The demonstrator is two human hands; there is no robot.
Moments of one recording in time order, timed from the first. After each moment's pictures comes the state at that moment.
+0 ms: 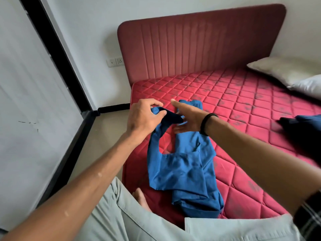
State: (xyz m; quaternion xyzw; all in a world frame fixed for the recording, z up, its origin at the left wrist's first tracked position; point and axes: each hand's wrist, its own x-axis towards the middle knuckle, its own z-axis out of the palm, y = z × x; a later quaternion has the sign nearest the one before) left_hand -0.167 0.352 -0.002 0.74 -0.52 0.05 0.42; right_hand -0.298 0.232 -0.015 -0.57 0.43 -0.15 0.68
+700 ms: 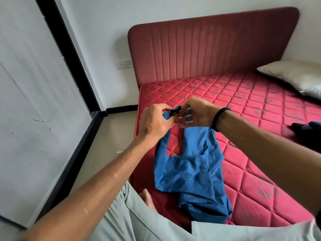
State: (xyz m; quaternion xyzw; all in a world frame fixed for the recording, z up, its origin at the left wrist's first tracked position) left_hand -0.173 0.354 -0.010 0.73 -0.52 0.03 0.43; right_hand -0.296 0.229 0.015 -0.58 0.37 -0.15 0.71
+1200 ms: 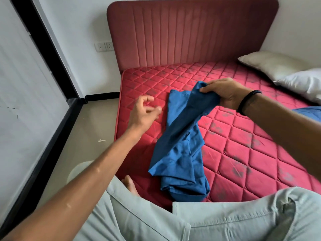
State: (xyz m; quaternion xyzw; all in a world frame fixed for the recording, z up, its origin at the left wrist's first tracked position) left_hand -0.183 0.350 -0.054 0.66 -0.44 -0.23 0.56; right_hand -0.394 0.187 0.020 -0.60 0.47 -0.33 0.56
